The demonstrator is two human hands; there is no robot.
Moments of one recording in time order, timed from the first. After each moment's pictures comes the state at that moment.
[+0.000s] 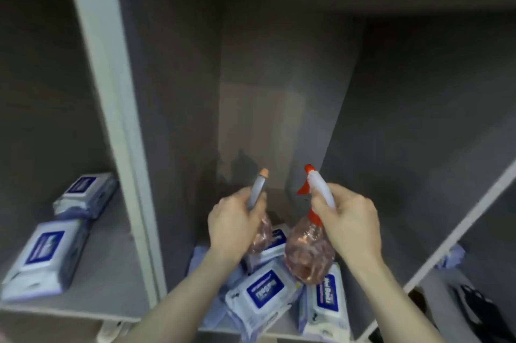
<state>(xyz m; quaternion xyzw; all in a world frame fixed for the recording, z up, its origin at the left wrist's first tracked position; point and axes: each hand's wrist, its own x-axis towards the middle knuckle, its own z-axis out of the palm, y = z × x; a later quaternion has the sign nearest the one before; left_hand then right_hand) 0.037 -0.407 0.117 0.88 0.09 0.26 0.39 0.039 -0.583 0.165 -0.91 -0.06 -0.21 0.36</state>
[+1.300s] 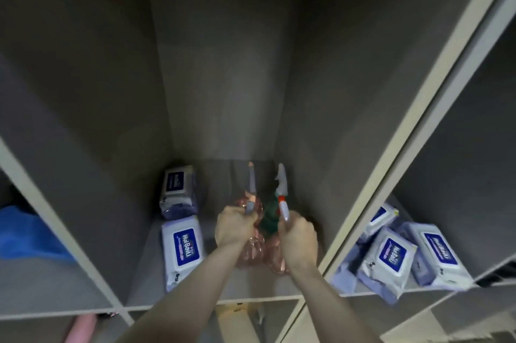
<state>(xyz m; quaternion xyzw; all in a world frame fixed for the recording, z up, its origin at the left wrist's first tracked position) 0.026 -0.090 0.034 0.82 0.22 0.00 0.53 0.002 -0.209 0.038 -0.93 0.12 -0.09 0.34</state>
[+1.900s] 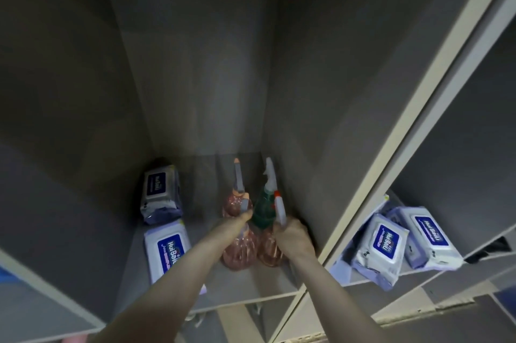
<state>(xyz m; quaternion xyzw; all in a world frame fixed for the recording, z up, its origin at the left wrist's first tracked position) 0.041 -0.086 0.031 0.76 0.22 -0.23 0.57 0.031 -0.226 0.011 -0.89 0.20 0.08 0.41</state>
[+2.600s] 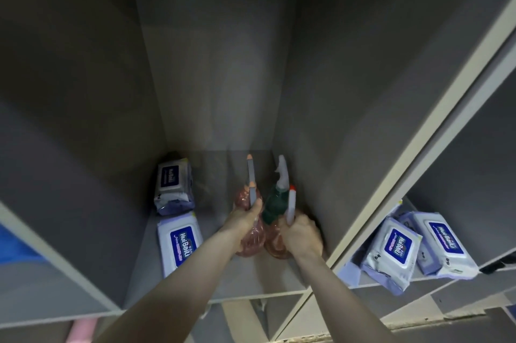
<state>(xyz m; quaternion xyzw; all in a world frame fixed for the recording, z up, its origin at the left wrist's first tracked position) 0.042 -0.090 0.030 0.72 0.22 -0.18 0.64 0.030 -0.214 0.014 -0.94 0.18 0.04 0.29</state>
